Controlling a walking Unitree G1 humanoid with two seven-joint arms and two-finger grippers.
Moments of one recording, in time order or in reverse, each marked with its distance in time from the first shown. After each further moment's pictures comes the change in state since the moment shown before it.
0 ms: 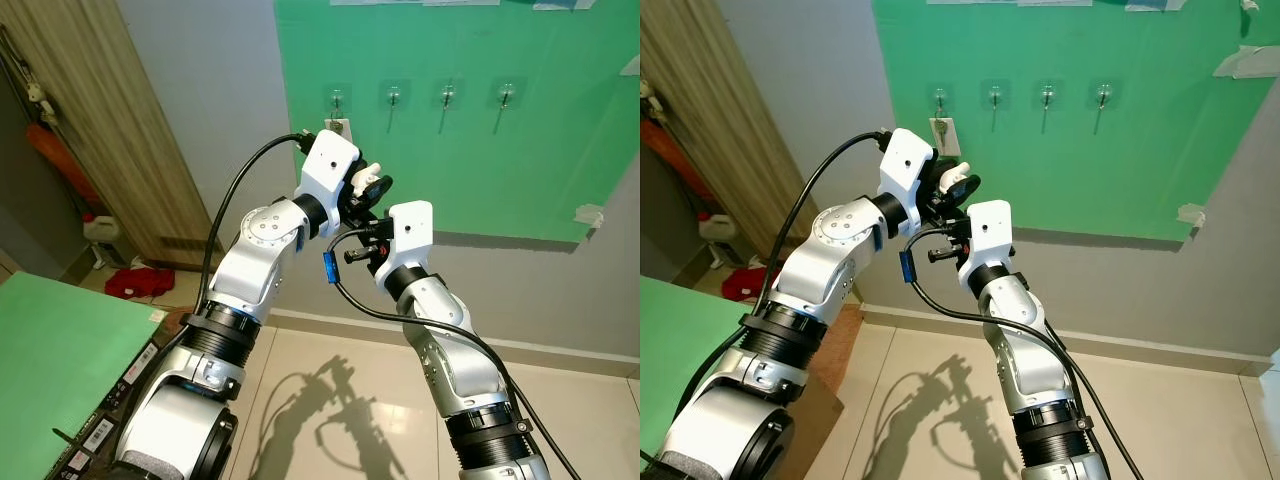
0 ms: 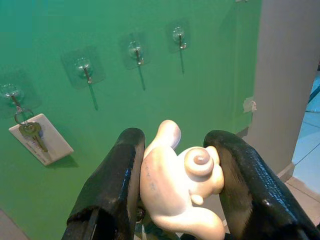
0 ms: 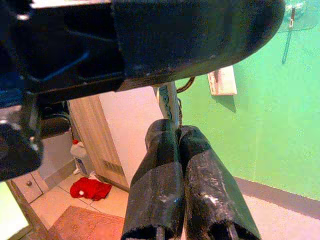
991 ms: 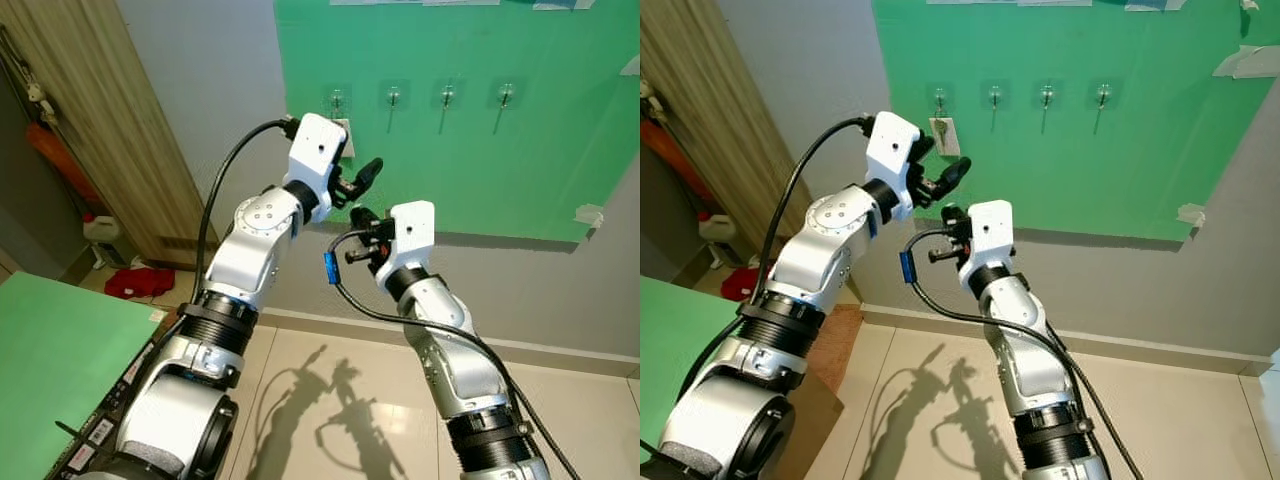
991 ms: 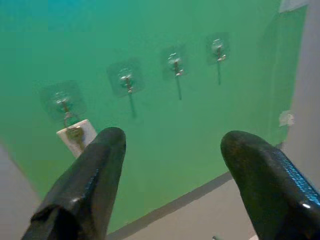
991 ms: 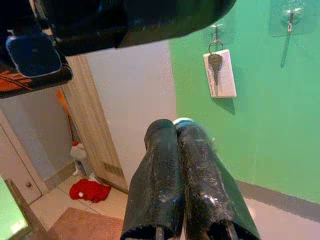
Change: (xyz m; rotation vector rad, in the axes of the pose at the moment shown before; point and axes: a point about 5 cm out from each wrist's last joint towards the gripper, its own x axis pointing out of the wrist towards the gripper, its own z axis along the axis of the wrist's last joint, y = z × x) left arm 0.000 0.019 0.005 0.014 -0.016 0.146; right arm -0.002 -0.001 0.000 -0.011 -0.011 0.011
